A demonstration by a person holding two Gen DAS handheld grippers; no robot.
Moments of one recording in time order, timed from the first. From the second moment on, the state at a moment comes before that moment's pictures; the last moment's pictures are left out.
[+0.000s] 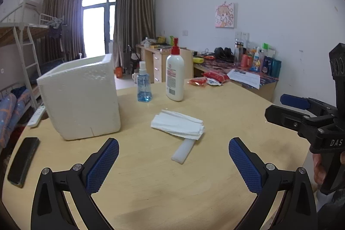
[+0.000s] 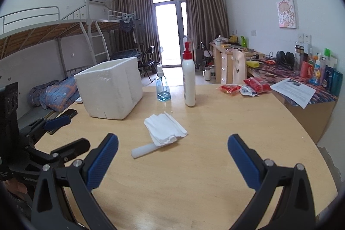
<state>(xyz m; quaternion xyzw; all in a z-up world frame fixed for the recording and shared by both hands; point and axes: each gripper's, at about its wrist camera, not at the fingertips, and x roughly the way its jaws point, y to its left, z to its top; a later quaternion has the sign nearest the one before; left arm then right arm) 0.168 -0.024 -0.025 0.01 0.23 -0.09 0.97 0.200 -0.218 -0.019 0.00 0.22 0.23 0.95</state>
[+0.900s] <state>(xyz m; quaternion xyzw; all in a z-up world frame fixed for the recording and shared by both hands) 0.247 -0.044 -0.065 0.03 0.37 -0.19 0.91 0.280 -0.196 -0.039 -0.03 0.32 0.26 0.91</state>
